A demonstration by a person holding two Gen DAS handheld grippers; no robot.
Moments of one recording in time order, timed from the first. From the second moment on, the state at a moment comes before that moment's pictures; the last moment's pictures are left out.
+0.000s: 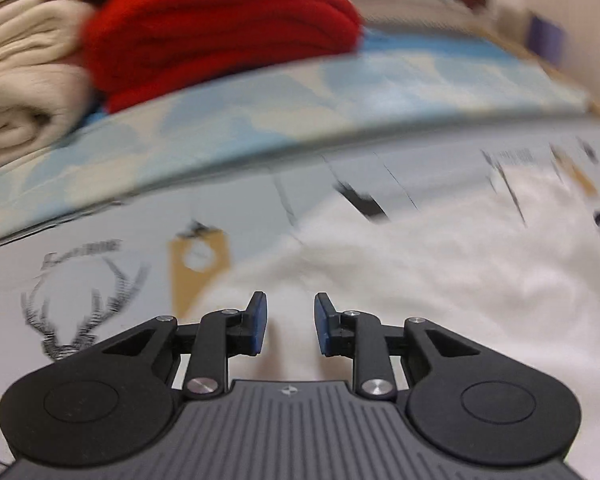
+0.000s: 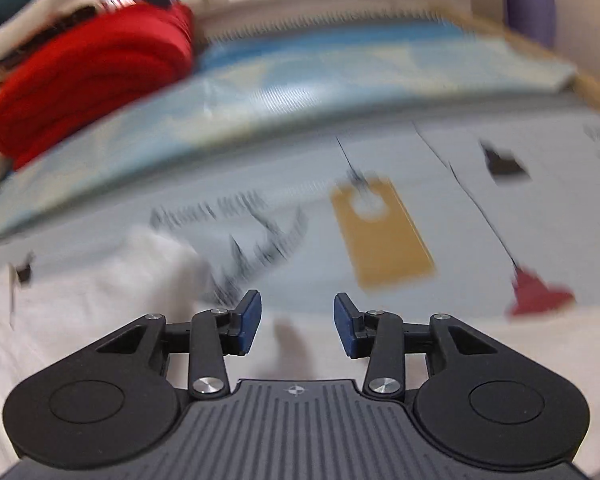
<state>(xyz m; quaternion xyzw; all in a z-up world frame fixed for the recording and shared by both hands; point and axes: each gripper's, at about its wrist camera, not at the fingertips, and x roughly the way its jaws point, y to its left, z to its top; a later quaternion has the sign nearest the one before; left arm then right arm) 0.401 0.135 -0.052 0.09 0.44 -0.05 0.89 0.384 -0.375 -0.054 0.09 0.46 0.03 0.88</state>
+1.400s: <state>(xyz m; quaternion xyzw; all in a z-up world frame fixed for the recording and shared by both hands) 0.217 0.128 -0.068 0.07 0.59 -0.18 0.78 0.252 -0.358 0.006 -0.04 0.47 0.10 0.88</state>
